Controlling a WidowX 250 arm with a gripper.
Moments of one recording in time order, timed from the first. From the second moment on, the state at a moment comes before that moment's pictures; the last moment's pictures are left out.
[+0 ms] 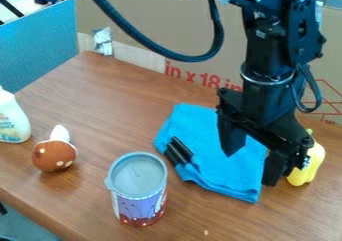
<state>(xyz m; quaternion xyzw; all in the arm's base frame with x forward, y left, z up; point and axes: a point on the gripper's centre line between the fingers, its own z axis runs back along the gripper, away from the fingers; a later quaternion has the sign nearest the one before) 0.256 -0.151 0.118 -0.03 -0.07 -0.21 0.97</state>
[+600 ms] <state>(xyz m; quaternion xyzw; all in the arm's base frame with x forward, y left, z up) 0.290 -0.189 0.116 -0.02 -0.08 -0.23 0.97</state>
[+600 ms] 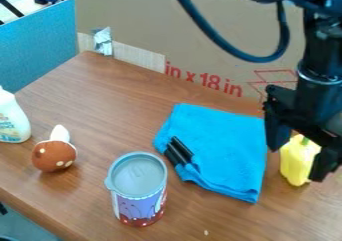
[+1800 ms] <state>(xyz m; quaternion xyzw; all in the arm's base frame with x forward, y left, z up) 0.343 -0.206 0.112 0.02 -0.07 -0.20 0.98</state>
